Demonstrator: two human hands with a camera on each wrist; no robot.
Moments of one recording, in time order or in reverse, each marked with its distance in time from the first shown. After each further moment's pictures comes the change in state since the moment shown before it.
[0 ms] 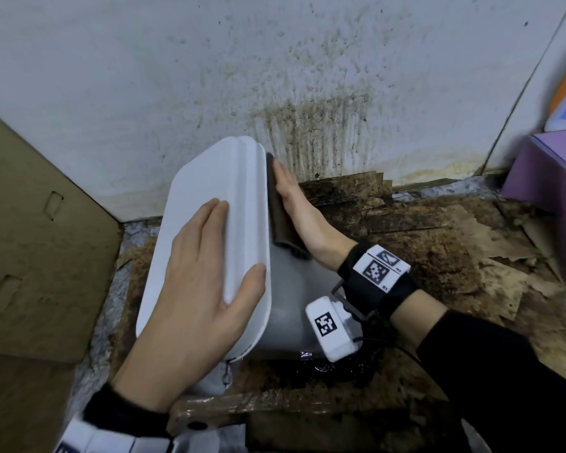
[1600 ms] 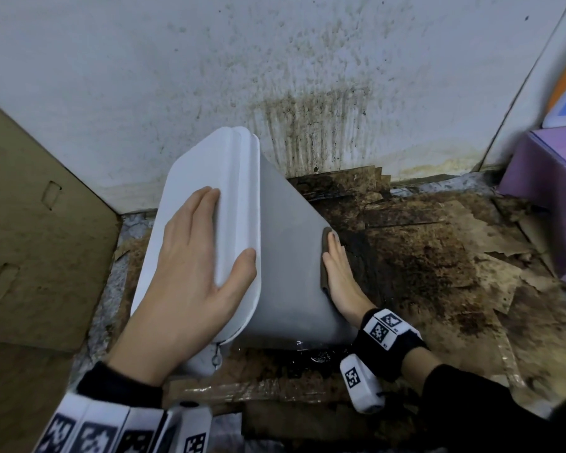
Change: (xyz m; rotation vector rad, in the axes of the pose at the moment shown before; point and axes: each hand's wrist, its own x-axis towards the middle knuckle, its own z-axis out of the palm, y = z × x) left_hand 0.000 -0.003 -0.004 -0.013 -0.005 -0.038; right_hand -0.072 0.120 -0.022 -0.301 0.173 0.332
